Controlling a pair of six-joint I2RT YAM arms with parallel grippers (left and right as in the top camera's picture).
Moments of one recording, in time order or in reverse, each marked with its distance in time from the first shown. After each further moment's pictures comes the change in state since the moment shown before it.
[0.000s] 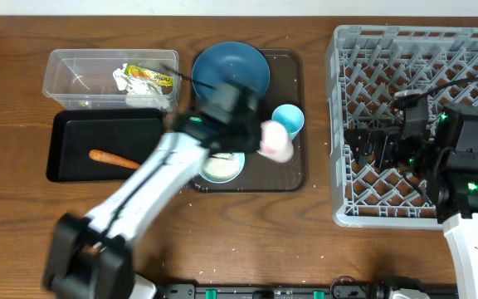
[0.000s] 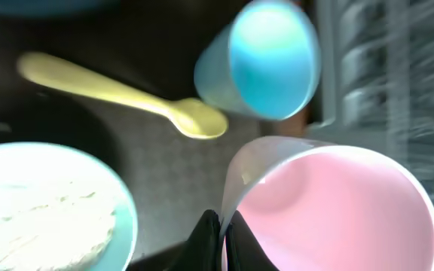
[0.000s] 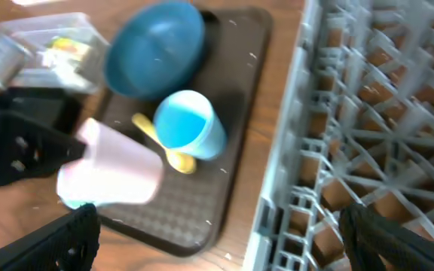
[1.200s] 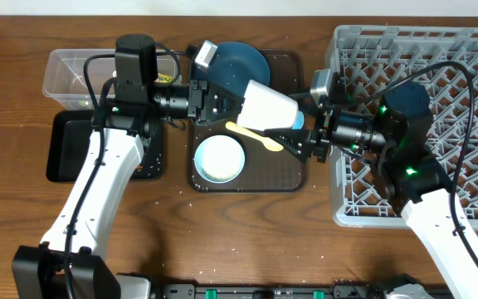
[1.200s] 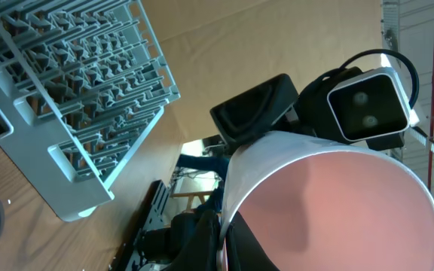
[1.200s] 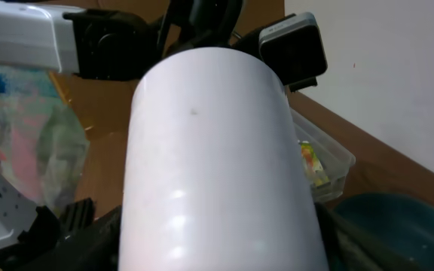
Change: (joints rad) left arm 0.316 -0.071 0.003 0.393 1.123 -0.181; right arm 0.383 0.130 0.002 0.727 -0.452 0.005
